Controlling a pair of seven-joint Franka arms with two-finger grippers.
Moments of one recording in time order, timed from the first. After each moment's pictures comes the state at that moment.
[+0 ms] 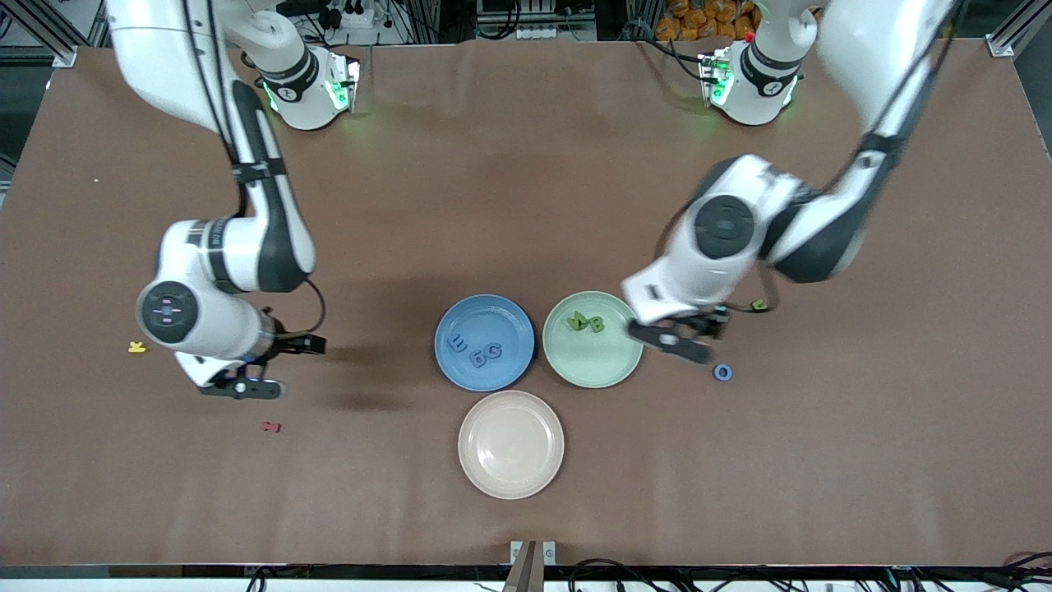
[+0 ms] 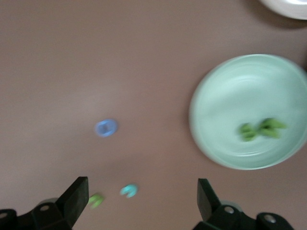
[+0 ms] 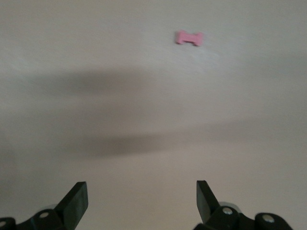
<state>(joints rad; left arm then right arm) 0.05 0.50 -0.59 -1.59 0.38 1.96 -0.25 0.51 0.53 -0.43 -1.68 0.22 2.03 0.06</state>
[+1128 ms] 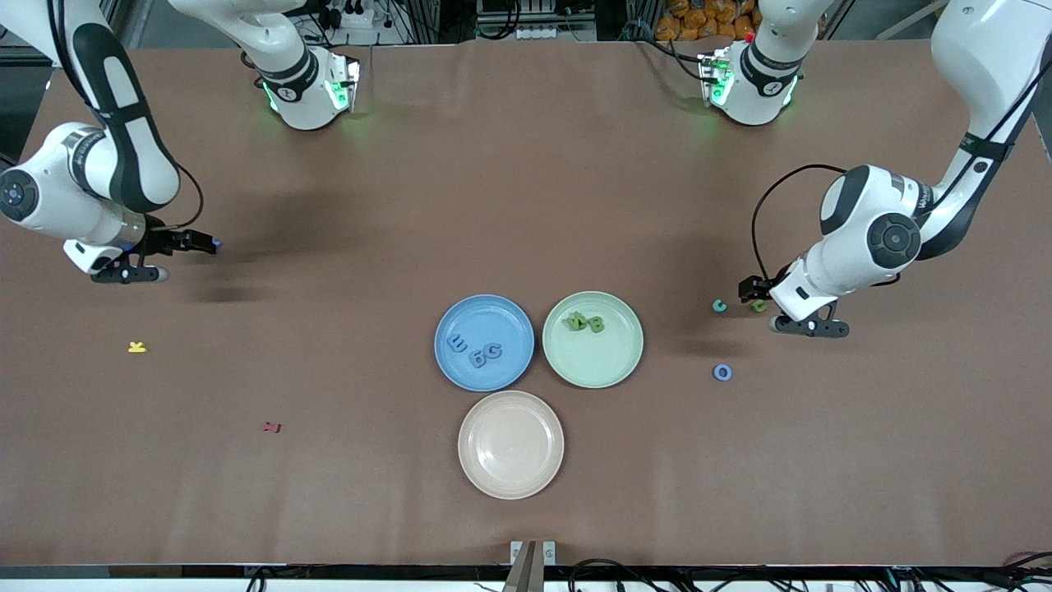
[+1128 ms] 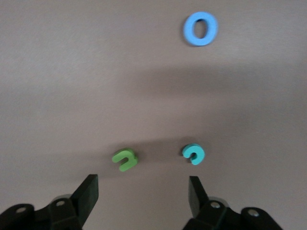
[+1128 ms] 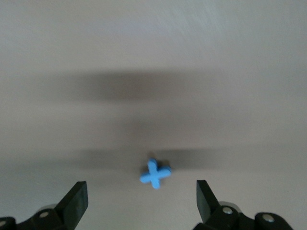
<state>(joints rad) 0.71 0.45 -0.85 -2.17 0.36 2.34 -0.29 0.05 0.17 -0.43 -2.41 0.06 2.36 -0.42</state>
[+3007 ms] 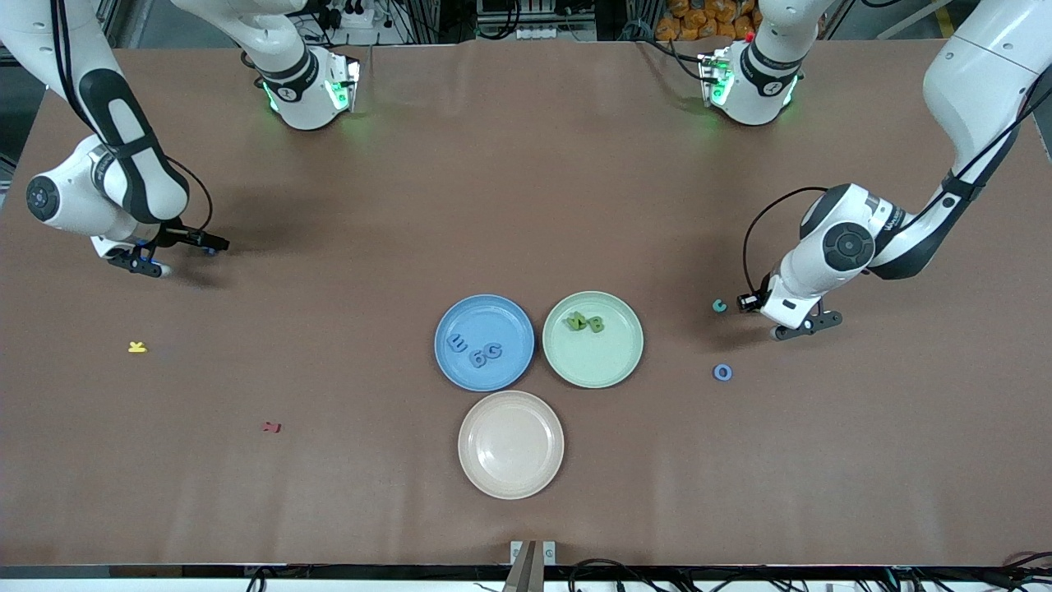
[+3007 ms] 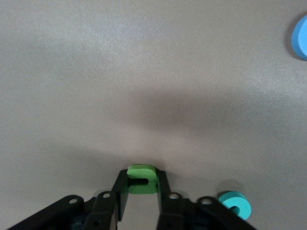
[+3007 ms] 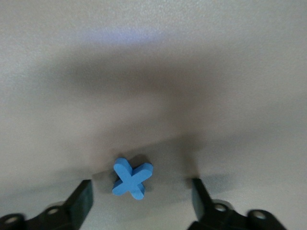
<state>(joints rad) 0.71 0.60 -0.81 -2.20 0.73 2.43 -0.88 -0.02 0.32 -0.42 -2.46 0.21 2.46 -0.32</state>
